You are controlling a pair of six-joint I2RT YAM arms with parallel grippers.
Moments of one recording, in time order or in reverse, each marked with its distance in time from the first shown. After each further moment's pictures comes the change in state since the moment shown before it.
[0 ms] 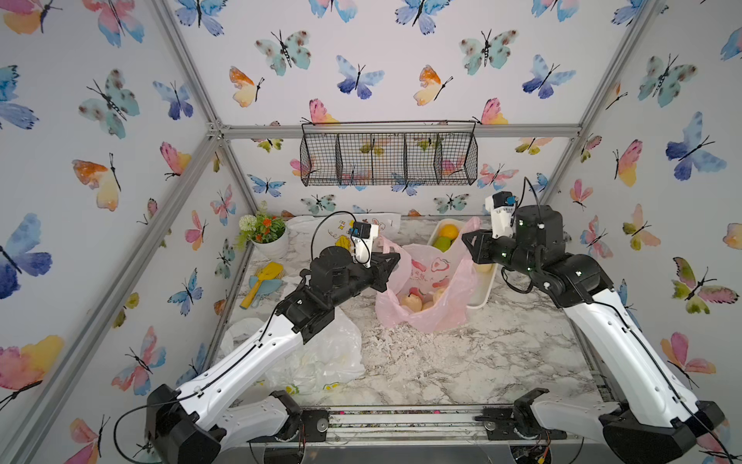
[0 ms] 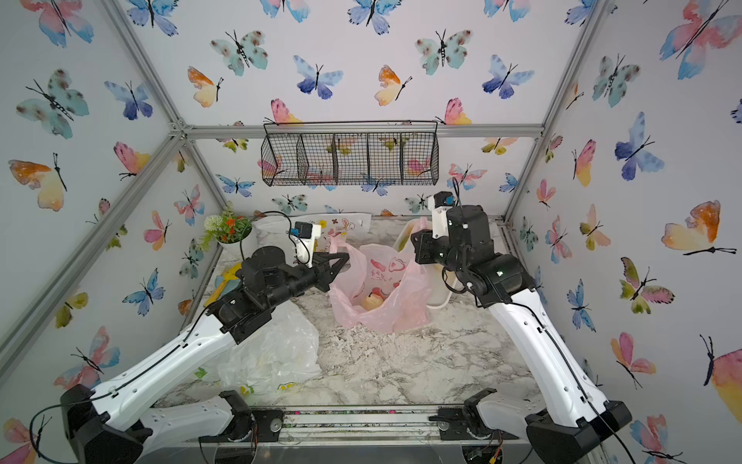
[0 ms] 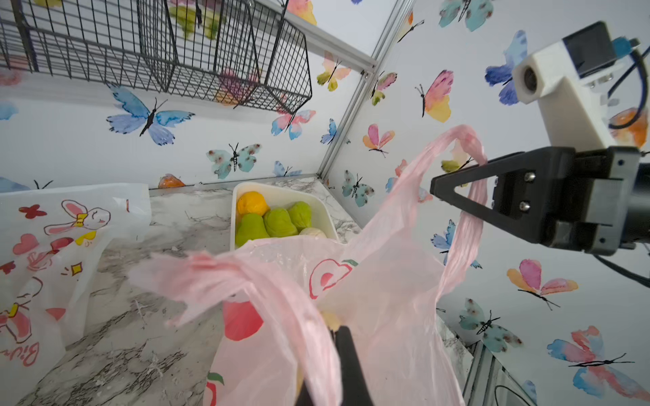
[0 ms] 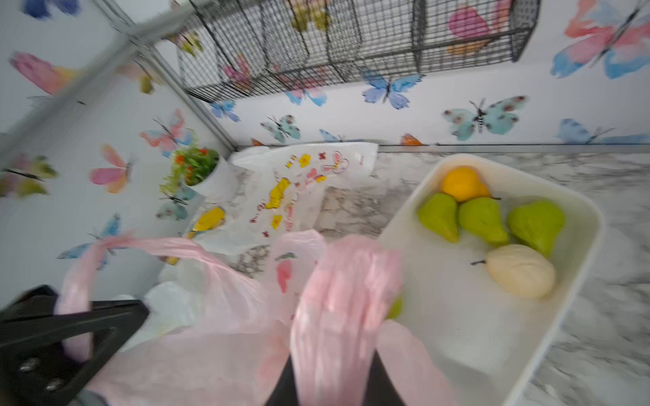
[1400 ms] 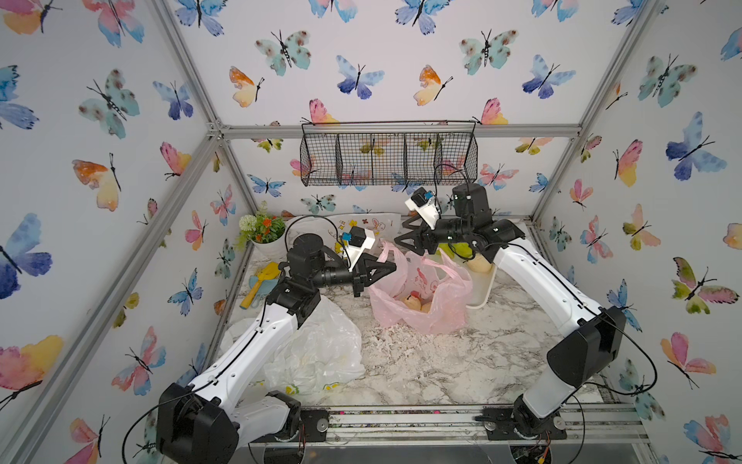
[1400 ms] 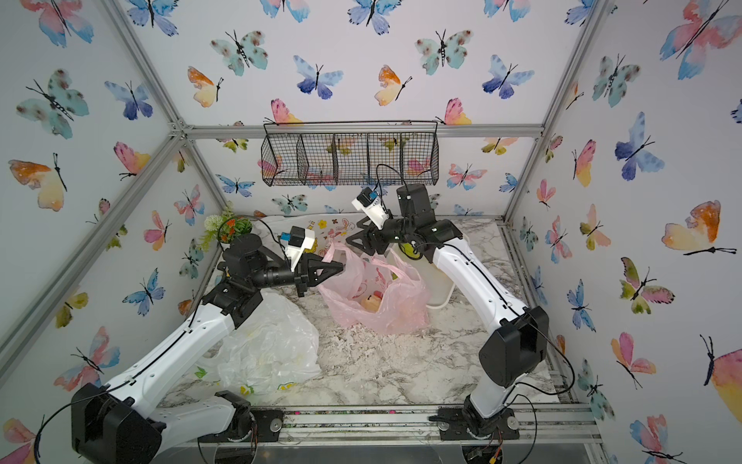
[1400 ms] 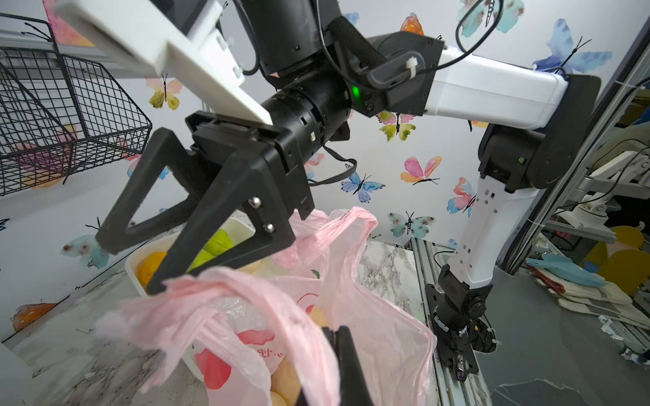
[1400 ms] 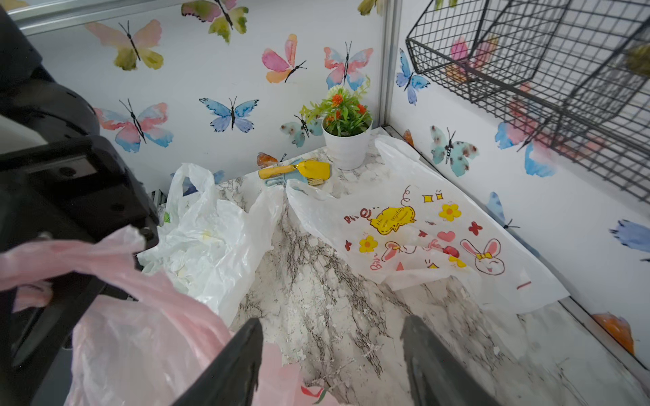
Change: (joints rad) left arm 0.293 0.014 -0.060 0.179 0.830 0.364; right arm 0.072 0.460 0.213 0.254 -0.666 -0.643
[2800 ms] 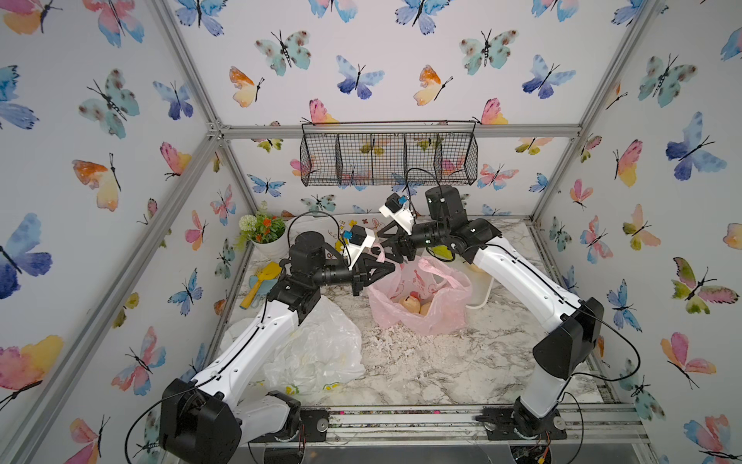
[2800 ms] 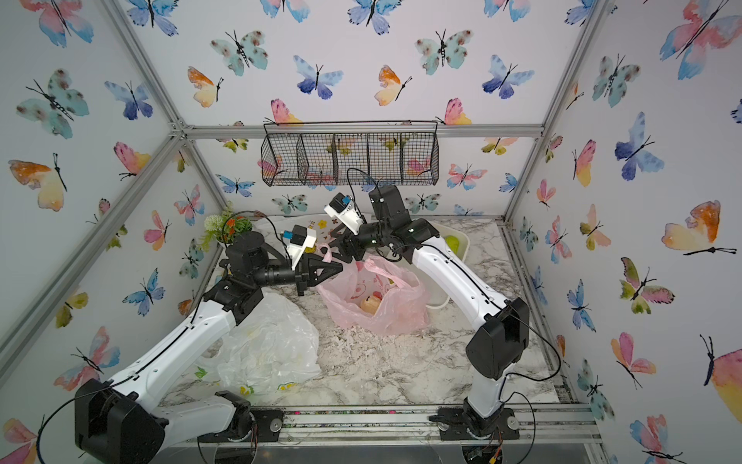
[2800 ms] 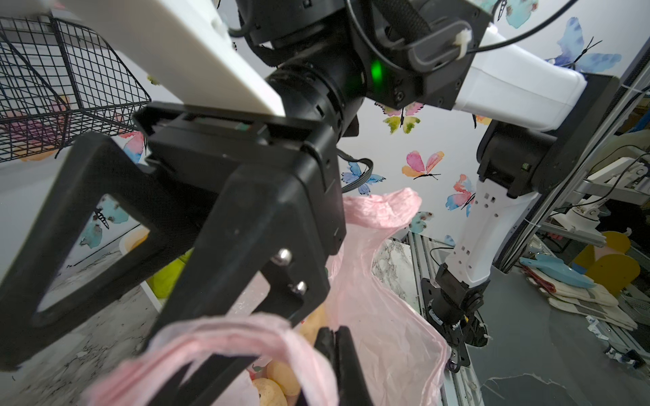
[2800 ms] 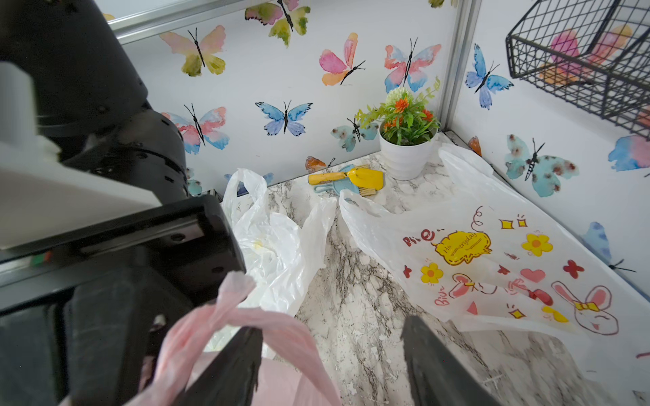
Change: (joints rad) left arm 0.014 0.019 0.014 -0.049 0.011 -0.003; right arm 0.106 0.074 0.106 -0.023 -0.042 0.074
